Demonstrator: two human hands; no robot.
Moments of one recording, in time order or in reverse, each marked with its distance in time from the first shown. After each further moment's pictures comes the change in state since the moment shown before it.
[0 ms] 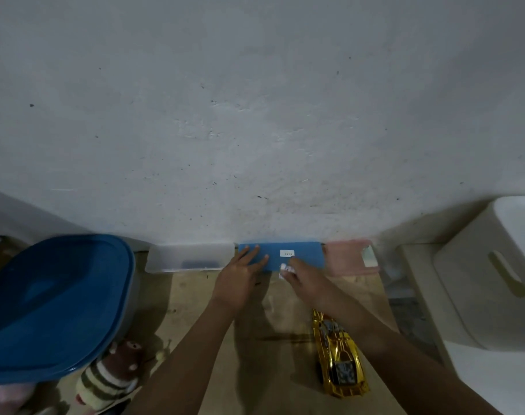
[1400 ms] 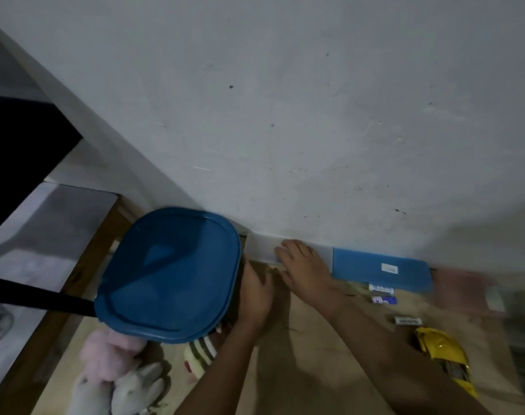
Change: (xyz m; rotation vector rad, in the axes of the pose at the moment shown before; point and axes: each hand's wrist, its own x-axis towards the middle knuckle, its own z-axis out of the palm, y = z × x) left_hand -0.081 -0.091 -0.025 -0.763 0.471 -0.805; right_hand 0.096 -0.126 0.112 -0.650 0.091 -0.457
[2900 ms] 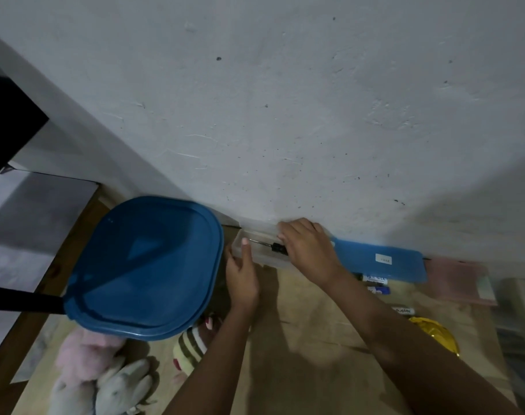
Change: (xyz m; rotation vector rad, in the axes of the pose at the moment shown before) left_hand 0.003 0.024 -0.004 -0.417 0.100 -0.328; right_hand 0.012 0.016 -0.009 0.028 0.311 0.017
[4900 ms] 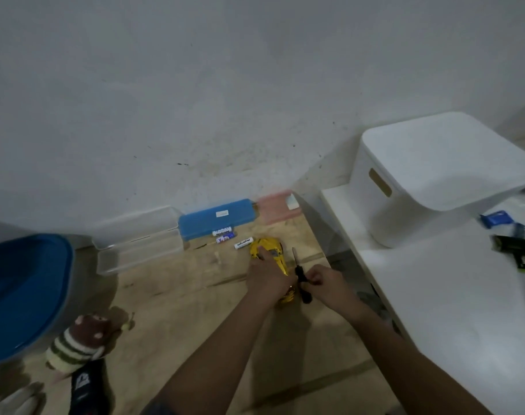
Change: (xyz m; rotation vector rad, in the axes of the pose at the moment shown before) left_hand -0.248 -0.057 0.155 1.302 -0.734 0.351; right_hand -0.339 0.084 -0.140 0.537 -0.165 1.111
